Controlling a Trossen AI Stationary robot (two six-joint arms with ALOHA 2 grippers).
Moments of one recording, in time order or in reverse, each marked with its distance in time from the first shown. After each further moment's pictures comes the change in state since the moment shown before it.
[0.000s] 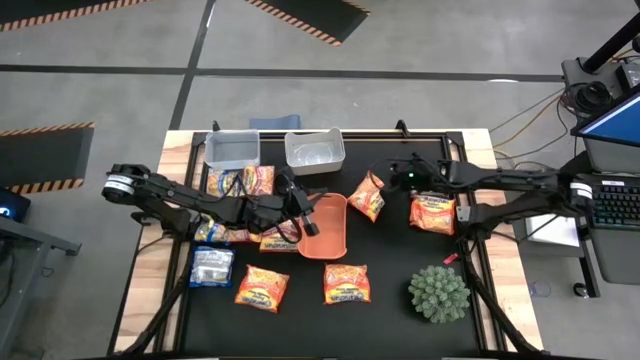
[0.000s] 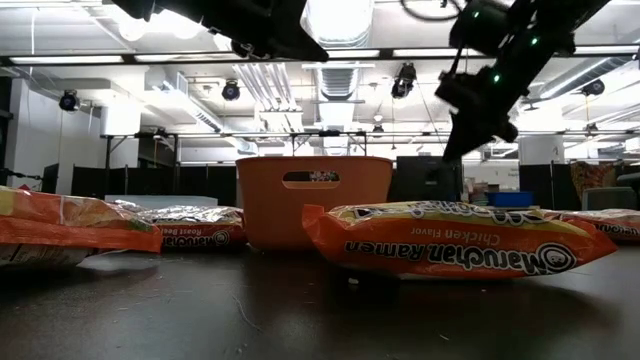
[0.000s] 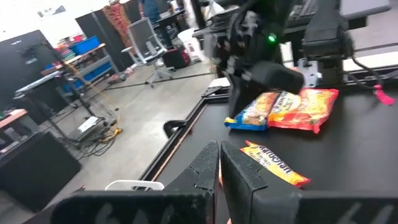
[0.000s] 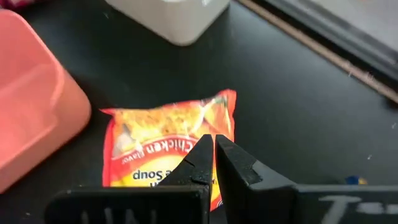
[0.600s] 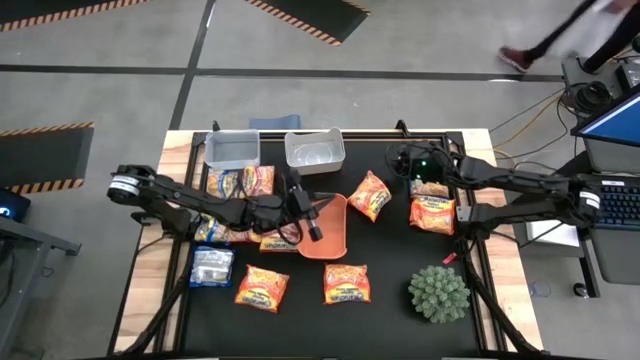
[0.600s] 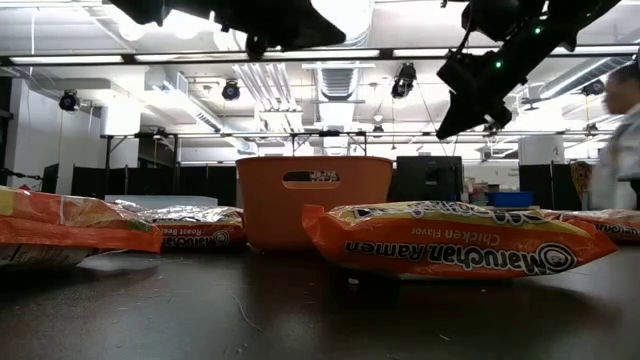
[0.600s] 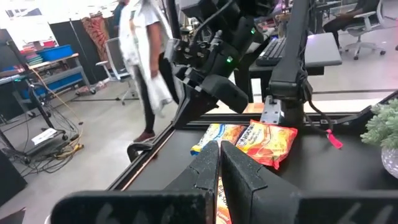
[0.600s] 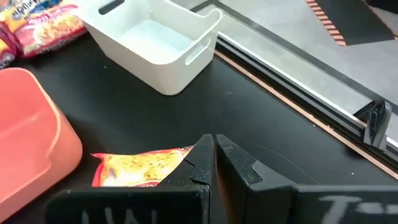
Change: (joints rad) left arm 0.003 0.057 0.005 0.166 0.113 -0.077; right arm -0.096 -0.076 0.000 0.089 -0.003 -0.134
